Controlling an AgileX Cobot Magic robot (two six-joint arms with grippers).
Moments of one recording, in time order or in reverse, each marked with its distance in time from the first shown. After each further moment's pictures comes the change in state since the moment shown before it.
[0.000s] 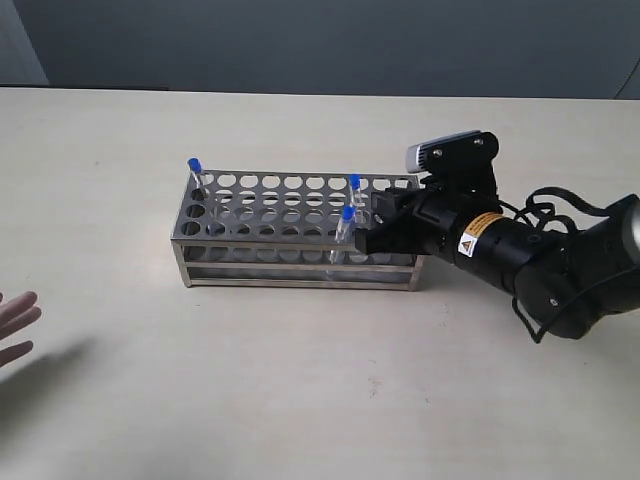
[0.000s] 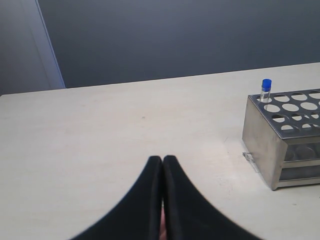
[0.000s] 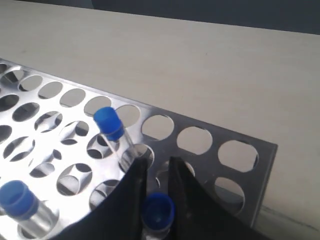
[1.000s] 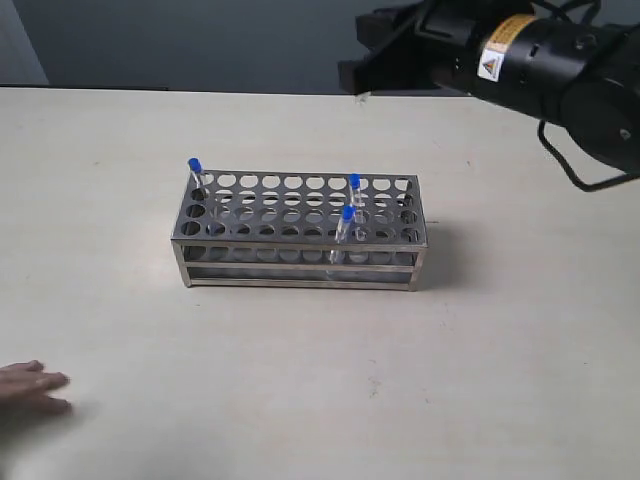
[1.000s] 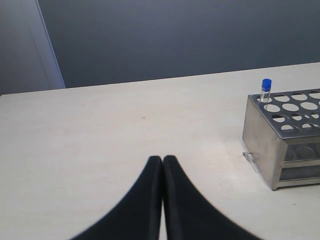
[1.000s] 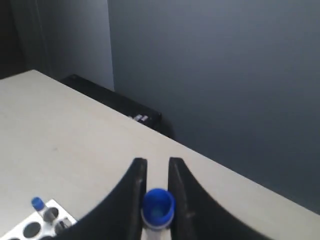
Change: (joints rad) left arm 0.000 0.000 0.000 0.000 0.000 0.000; right arm 0.028 -0.339 -0.362 -0.239 0.494 0.066
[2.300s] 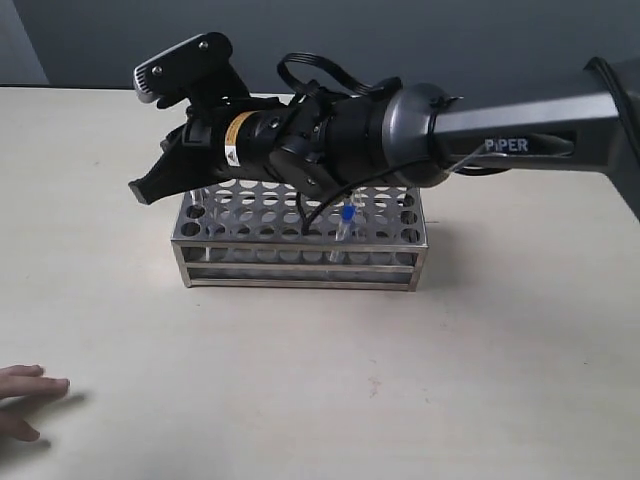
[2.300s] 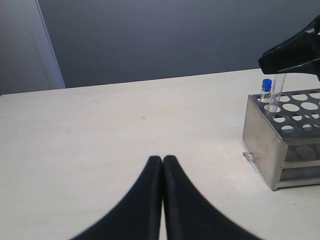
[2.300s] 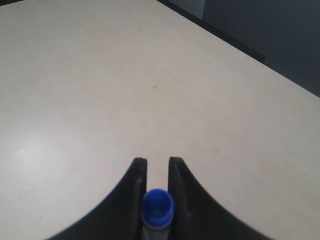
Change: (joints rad) left arm 0.000 0.000 0.000 0.000 0.000 0.000; right arm 0.310 0.551 -0.467 0.005 0.190 0.026
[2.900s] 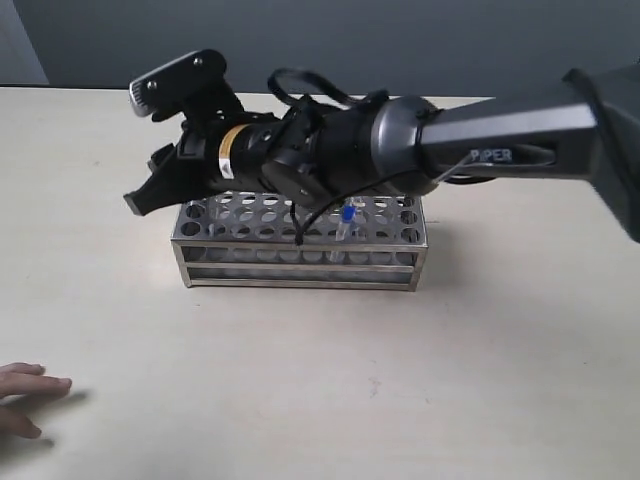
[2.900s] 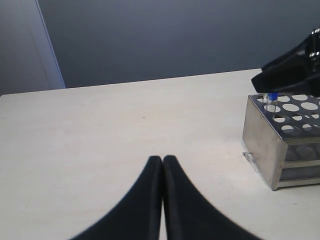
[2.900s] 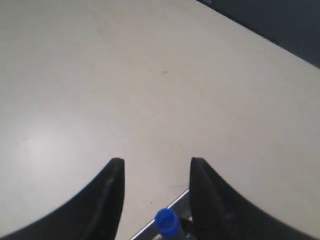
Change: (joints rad) left arm 0.000 0.000 0.000 0.000 0.000 0.000; right arm 0.009 0.013 -0.002 0.002 0.010 0.025
